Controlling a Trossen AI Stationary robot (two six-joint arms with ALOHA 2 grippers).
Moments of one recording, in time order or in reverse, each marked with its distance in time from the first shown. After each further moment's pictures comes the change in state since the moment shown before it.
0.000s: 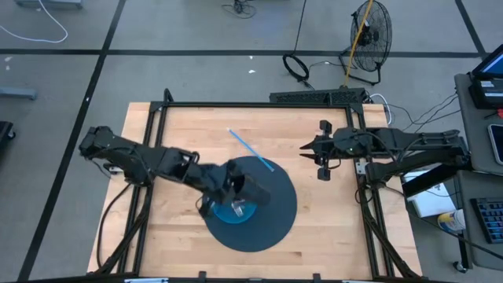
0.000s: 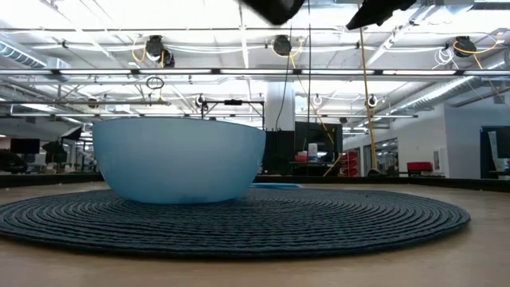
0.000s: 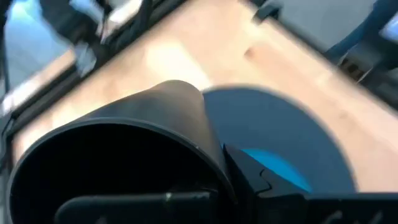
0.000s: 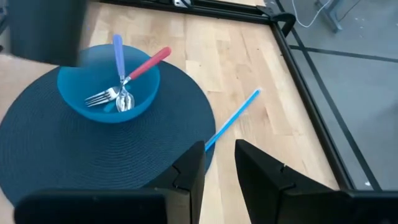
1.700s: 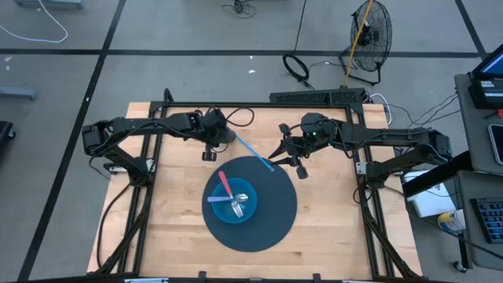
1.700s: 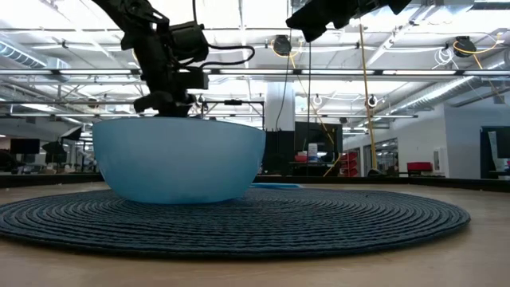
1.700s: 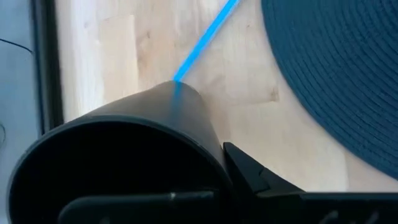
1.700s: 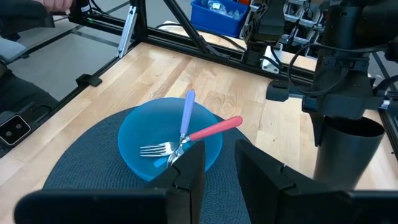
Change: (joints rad) left arm 0.692 -0.010 -0.485 0.124 -0.044 0.147; right arm -0.208 0.307 0.000 0.457 -0.621 -0.244
